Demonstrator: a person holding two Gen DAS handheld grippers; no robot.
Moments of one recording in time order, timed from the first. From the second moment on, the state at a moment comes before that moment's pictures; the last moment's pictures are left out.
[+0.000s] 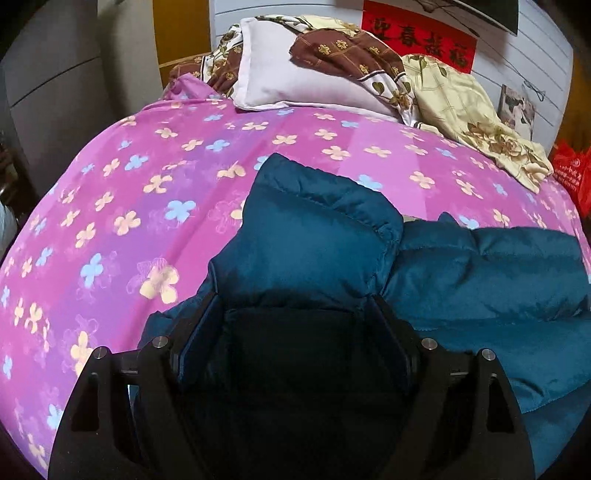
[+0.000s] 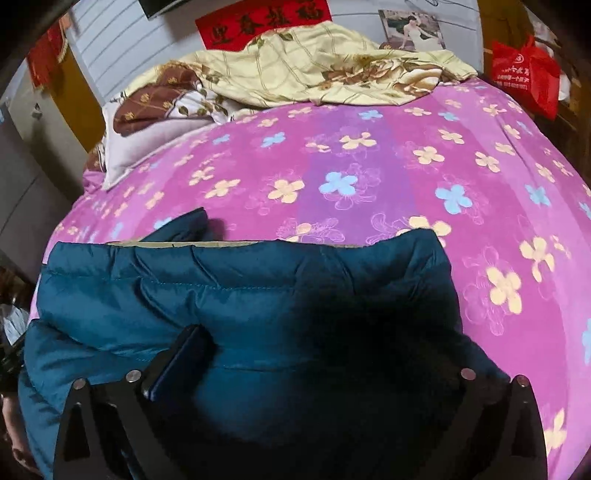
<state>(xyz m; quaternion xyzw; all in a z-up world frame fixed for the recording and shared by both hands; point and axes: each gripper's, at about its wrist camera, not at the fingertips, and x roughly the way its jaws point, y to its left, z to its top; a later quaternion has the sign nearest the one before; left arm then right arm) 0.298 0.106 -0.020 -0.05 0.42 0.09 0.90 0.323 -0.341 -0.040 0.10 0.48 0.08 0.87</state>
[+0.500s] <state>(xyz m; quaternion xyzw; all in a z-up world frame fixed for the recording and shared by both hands) 0.285 0.142 -0.009 -0.09 0.41 0.16 0.89 0.252 -0.220 0.037 0.07 0.43 0.13 0.89</state>
